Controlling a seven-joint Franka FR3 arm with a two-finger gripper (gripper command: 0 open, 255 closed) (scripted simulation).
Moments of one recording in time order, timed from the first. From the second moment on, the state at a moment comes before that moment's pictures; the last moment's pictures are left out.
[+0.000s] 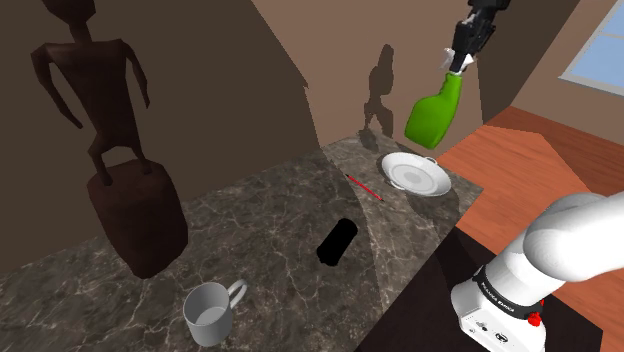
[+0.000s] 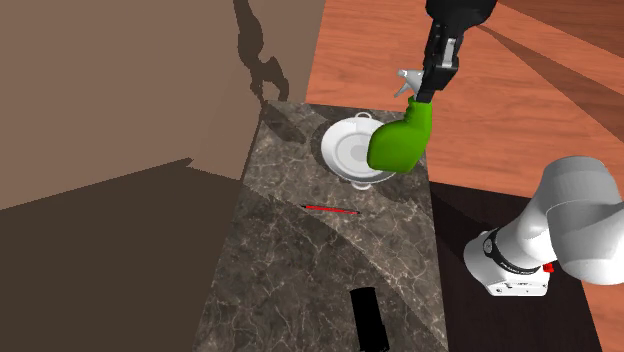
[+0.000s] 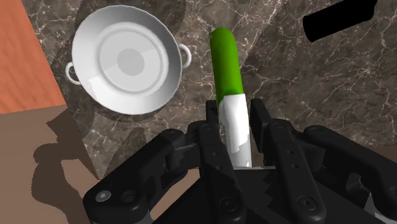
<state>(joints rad) -0.09 -0.50 -0.05 -1.90 -0.02 1.37 -0.08</state>
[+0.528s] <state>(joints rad) -0.12 -0.59 -0.16 -1.83 -0.10 1.22 -0.24</state>
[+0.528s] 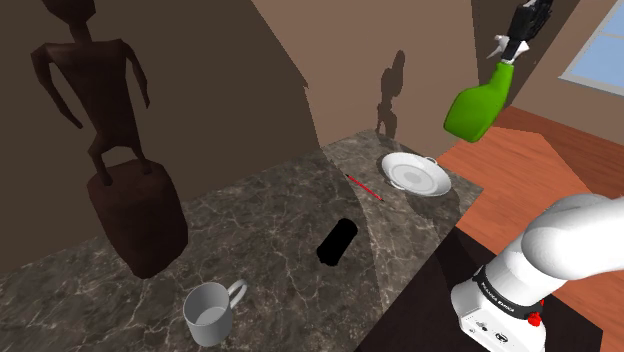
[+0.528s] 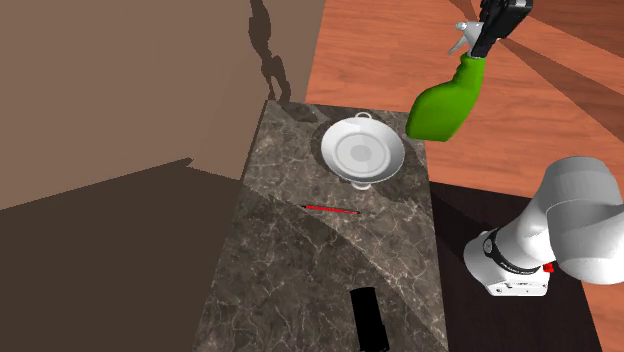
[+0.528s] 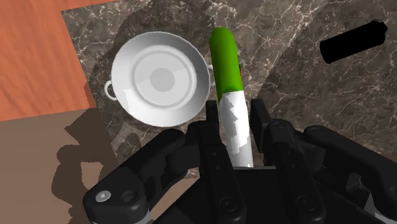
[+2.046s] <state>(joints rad) -0.14 -0.74 -0.19 -2.23 -0.13 1.47 -0.25</state>
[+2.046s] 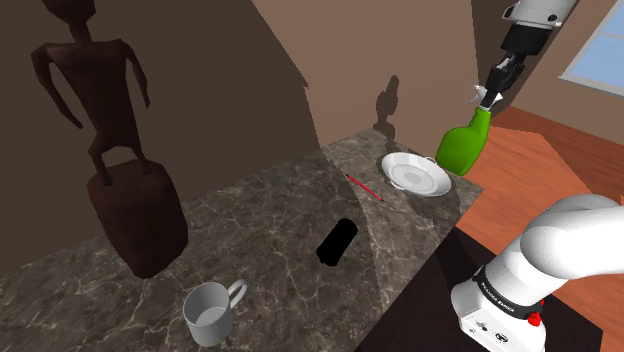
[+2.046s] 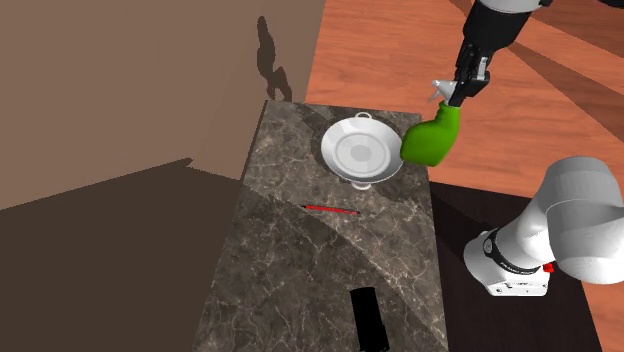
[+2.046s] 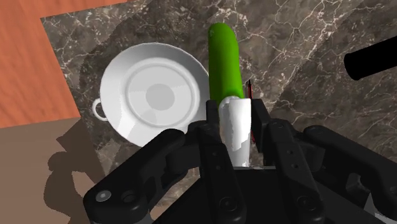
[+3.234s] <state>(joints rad) -0.16 -0.79 -0.21 -2.50 -0.16 1.69 -0.24</state>
